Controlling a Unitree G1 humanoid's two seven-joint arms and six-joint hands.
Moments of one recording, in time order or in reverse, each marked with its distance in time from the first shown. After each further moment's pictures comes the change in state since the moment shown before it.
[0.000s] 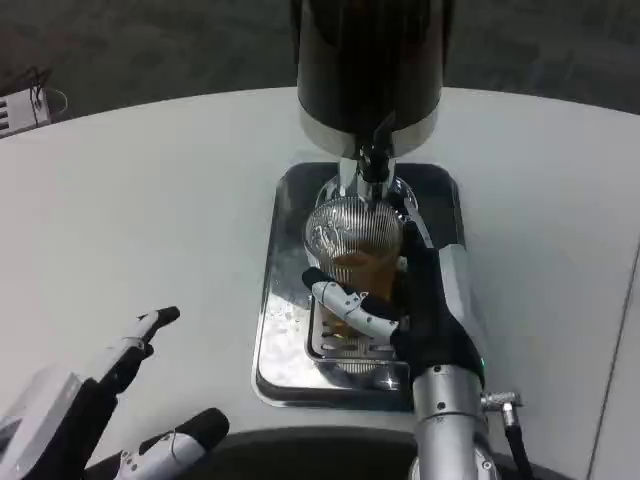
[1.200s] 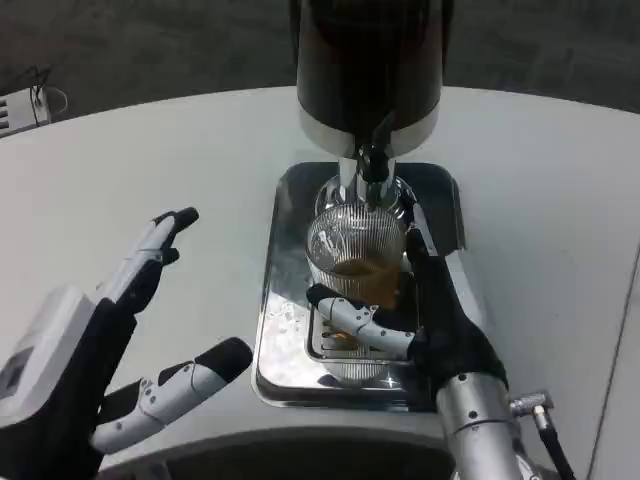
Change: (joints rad) left arm -0.161 -0.033 -0.009 0.005 -0.015 -0.077 0.051; right arm 0.106 -0.027 -0.036 -0.232 -0.032 0.088 0.254
